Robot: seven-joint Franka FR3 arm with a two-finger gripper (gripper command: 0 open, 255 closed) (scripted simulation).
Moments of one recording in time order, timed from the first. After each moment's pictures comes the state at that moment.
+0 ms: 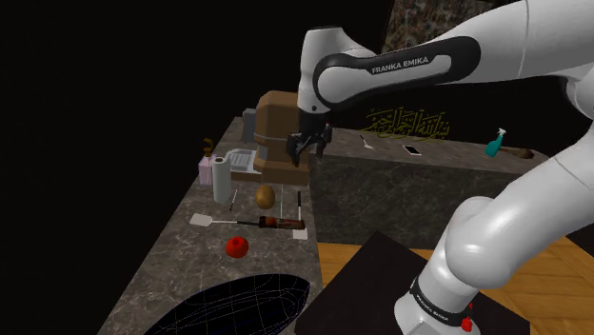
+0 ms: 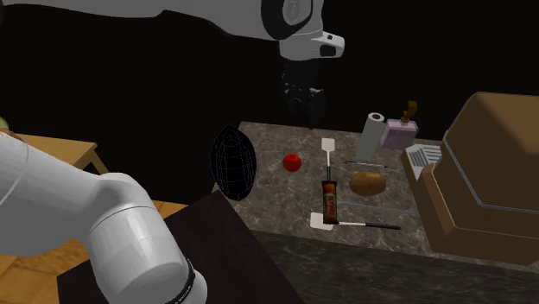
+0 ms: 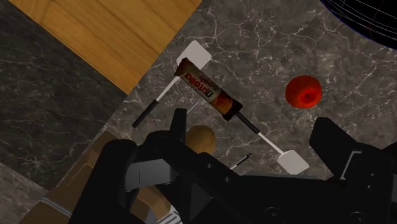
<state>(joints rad) 0.06 -0.38 0.12 -2.30 -0.08 1.94 0.34</state>
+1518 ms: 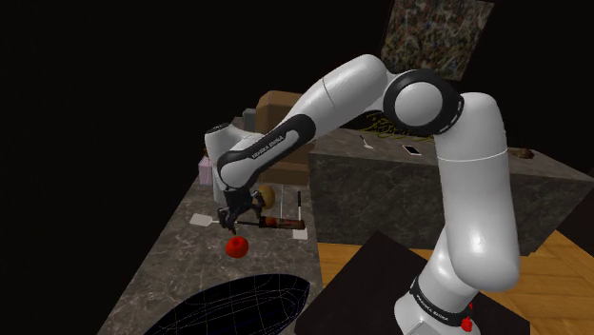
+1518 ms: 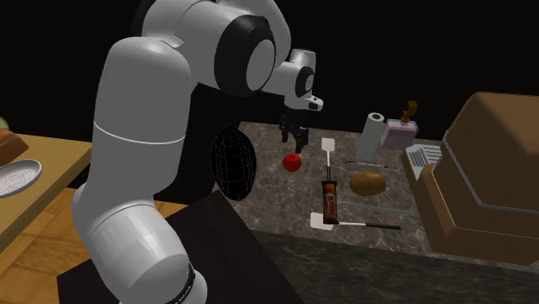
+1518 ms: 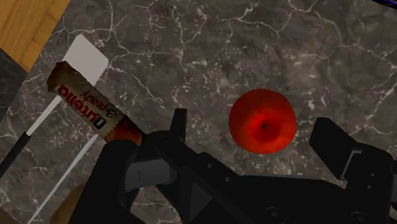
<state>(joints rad) 0.17 0.49 0.21 -1.85 -0.19 2.07 0.65</state>
